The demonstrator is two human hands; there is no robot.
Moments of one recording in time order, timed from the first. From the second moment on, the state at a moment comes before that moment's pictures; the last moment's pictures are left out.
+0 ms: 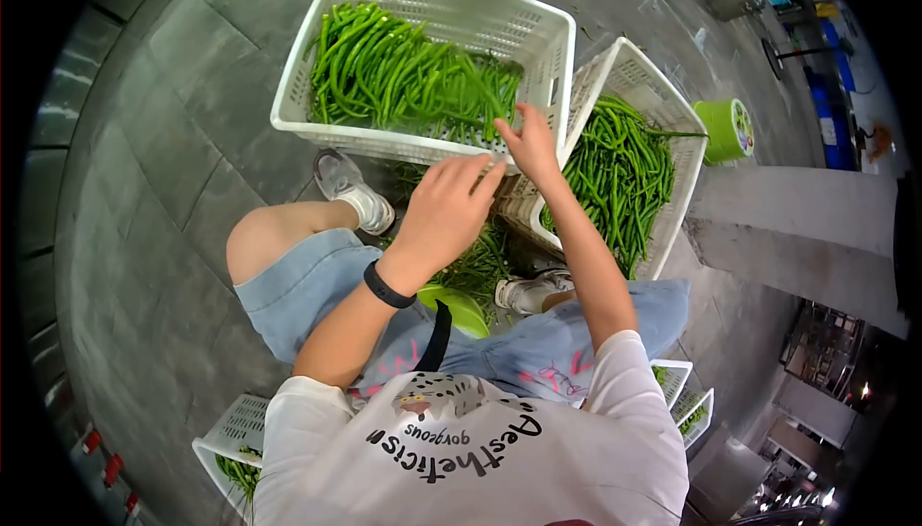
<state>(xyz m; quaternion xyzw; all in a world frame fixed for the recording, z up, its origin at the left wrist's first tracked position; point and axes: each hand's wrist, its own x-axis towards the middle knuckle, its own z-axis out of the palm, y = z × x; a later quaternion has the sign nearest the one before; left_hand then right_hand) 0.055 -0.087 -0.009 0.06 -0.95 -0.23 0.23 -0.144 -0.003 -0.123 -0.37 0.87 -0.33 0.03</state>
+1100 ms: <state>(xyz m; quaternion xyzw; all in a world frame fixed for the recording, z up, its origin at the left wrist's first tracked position) 0.060 -0.115 -0.064 0.12 -0.98 -0.15 0.02 -0.198 0.226 -0.266 -0.24 0.81 0.15 0.52</state>
